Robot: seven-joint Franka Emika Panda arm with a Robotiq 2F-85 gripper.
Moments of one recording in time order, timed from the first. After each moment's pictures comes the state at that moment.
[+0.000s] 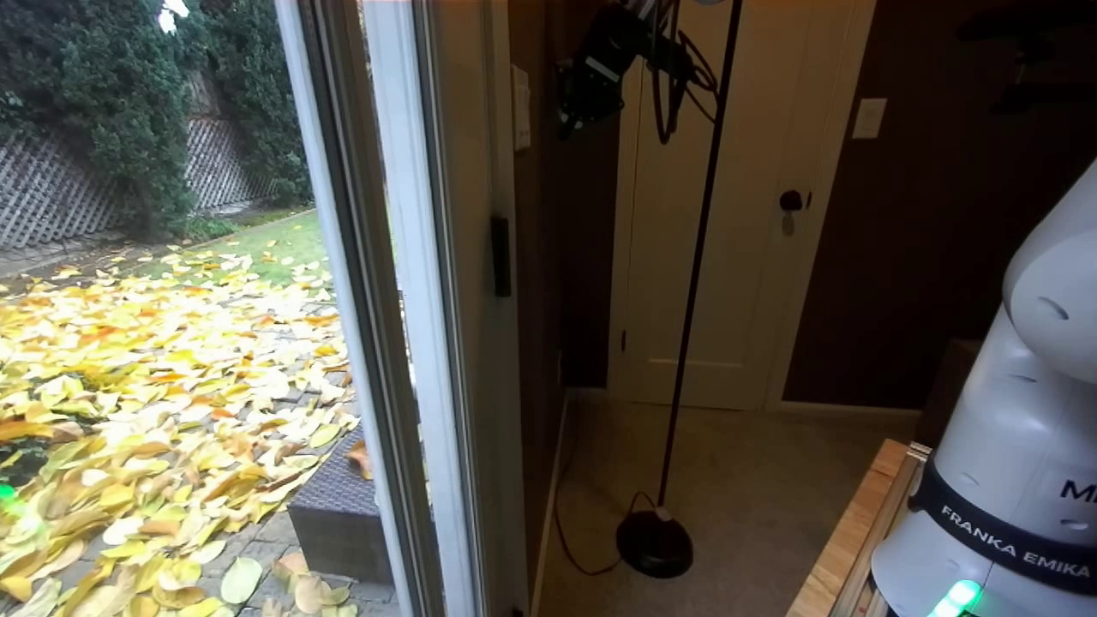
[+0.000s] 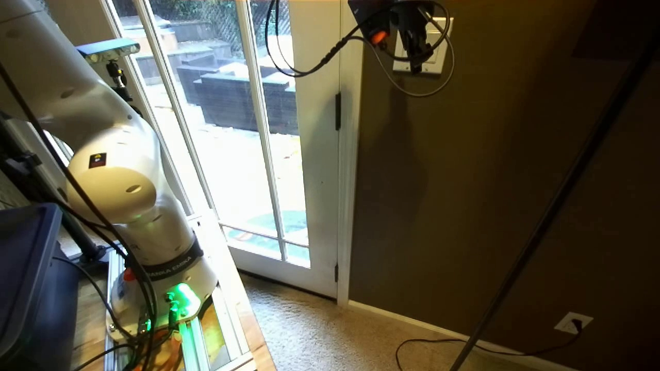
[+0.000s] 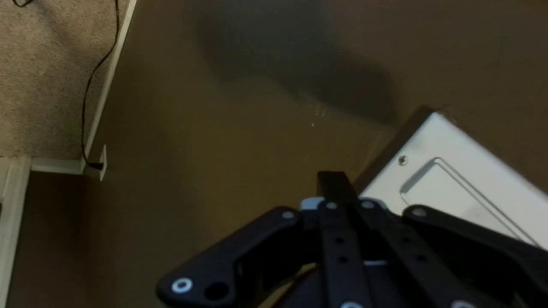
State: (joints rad) arm -0.05 -0.28 -0.11 -2.18 0.36 2.39 0.03
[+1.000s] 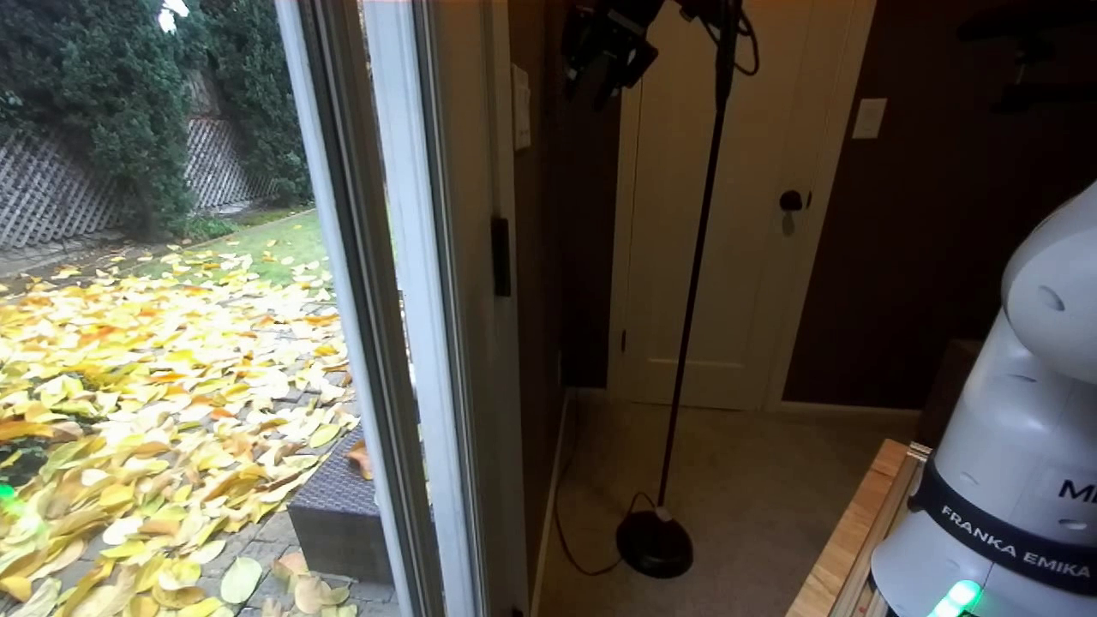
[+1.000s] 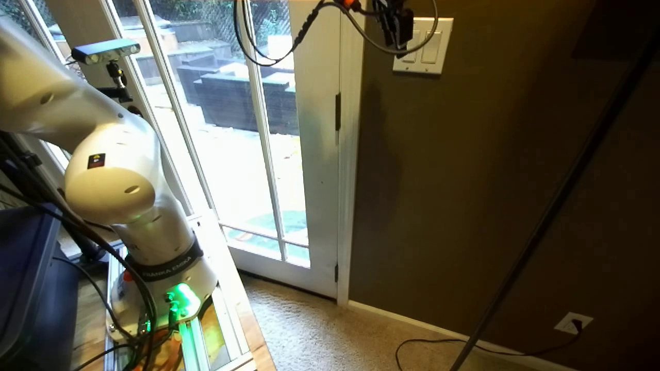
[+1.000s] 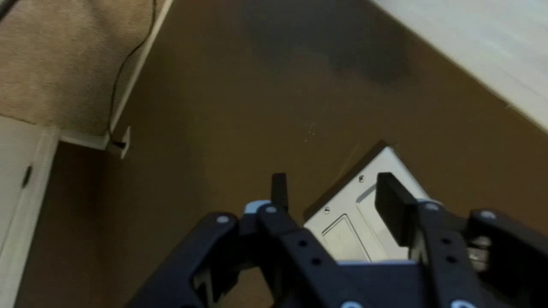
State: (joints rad) arm -0.07 -0.46 -0.06 -2.23 0.19 2.26 0.10
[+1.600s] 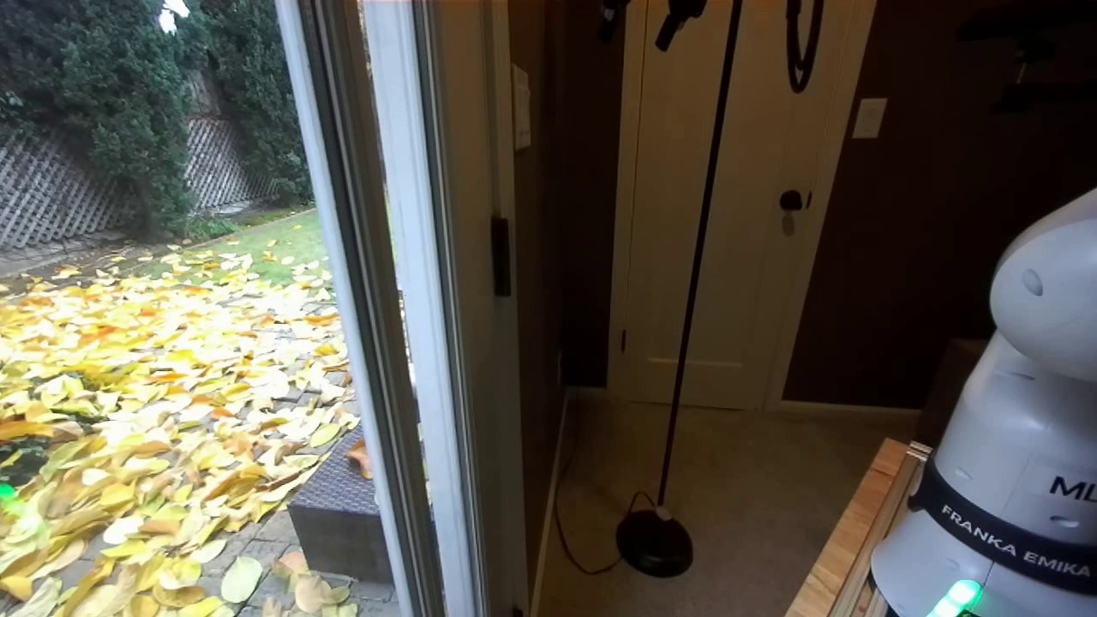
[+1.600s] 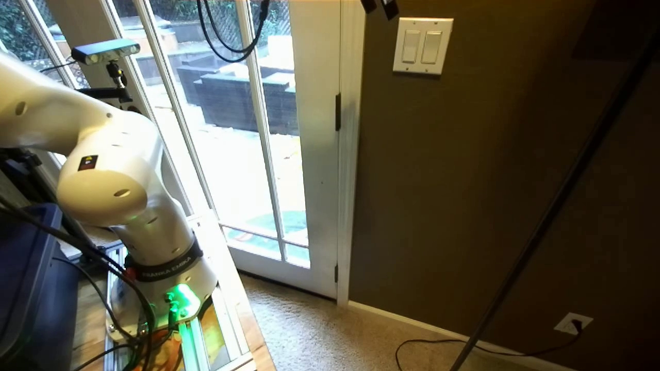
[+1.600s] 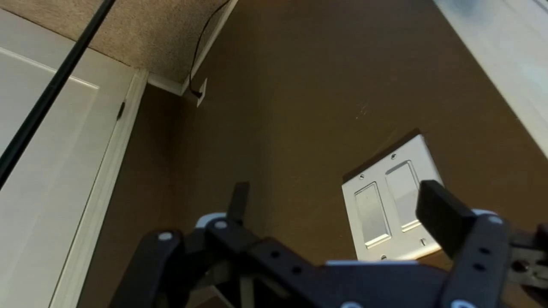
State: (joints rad) arm -0.15 -0.67 0.04 -2.28 -0.06 2.18 0.20
